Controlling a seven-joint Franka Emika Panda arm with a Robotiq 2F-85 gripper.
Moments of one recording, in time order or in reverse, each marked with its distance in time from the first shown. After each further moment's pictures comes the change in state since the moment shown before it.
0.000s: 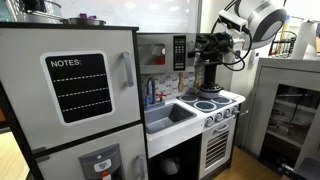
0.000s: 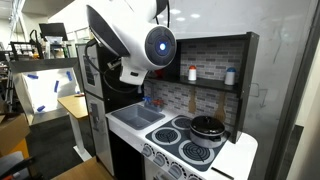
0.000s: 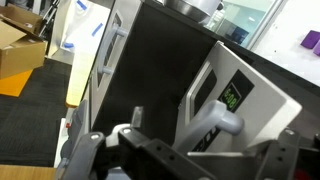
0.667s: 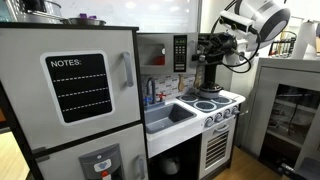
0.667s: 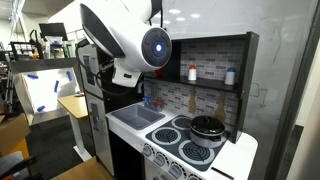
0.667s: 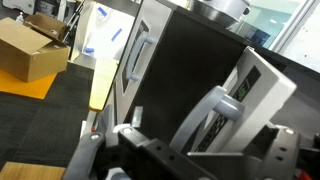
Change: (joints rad) arm 0.001 -0.026 0.001 -0.042 -0.080 -0.036 0.000
